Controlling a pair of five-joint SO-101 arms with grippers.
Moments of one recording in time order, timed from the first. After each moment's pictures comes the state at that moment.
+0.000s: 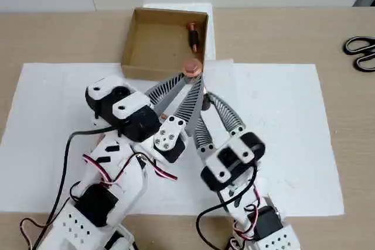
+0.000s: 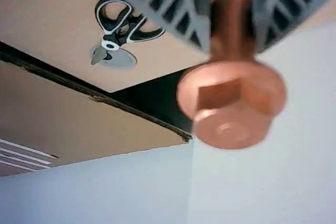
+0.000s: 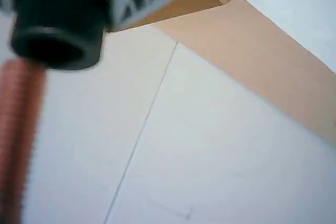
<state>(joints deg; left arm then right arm) 34.2 -67.6 57.7 15.1 11.9 -29.7 -103.3 96.0 2.2 13.6</state>
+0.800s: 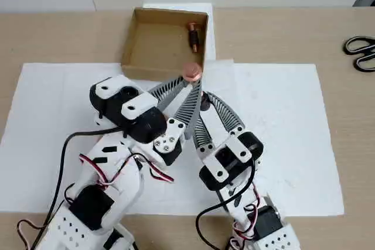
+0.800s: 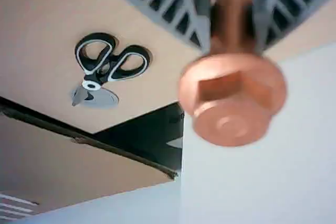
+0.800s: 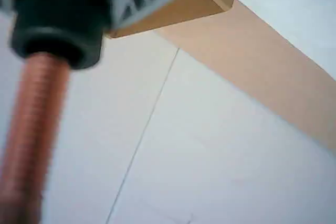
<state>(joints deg) 34.4 -67.8 54.0 24.3 8.0 -29.7 -103.3 96.0 2.2 14.2</state>
